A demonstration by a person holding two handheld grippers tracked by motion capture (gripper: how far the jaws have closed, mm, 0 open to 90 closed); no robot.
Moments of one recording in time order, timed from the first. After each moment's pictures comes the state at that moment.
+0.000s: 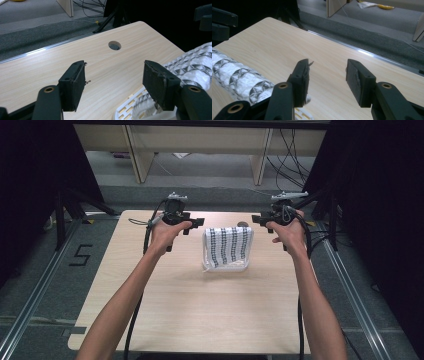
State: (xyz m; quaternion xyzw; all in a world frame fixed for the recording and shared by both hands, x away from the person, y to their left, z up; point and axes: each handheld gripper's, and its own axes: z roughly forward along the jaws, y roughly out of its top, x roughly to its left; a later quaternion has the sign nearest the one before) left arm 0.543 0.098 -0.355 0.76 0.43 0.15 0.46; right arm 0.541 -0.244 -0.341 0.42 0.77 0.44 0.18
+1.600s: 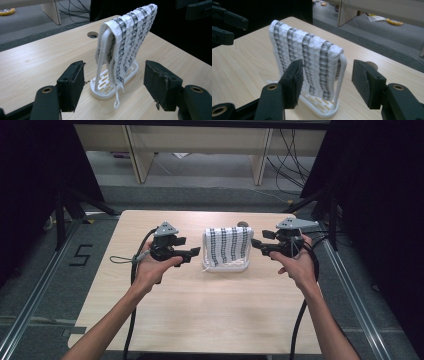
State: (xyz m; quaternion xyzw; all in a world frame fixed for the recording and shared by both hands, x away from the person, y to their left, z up) left arm 0.439 0.114 -0.372 0.77 0.37 0.15 0.50; right arm 0.447 -0.242 -0.351 0.36 0.78 0.48 0.20
